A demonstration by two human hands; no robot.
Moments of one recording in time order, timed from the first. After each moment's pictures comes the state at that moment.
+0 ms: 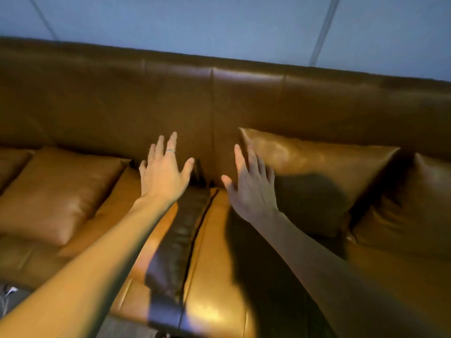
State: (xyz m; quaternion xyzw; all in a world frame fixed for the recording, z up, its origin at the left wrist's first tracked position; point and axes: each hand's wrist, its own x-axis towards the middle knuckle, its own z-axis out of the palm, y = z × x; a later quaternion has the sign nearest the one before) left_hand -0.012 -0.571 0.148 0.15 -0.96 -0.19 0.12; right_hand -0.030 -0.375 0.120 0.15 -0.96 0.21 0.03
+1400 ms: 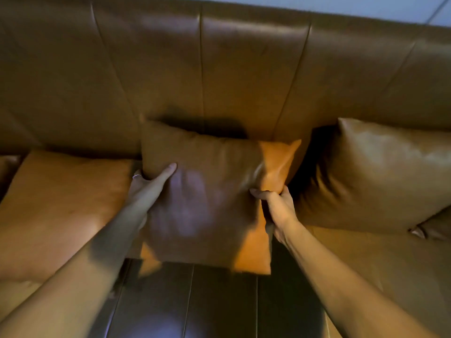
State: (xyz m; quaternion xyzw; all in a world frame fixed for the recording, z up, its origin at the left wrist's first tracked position) left_hand -0.079 -0.820 0.016 0.35 -0.72 -0.59 -0.03; right_hand -0.073 -0.541 0.001 -0.31 -0.66 0.68 -0.09
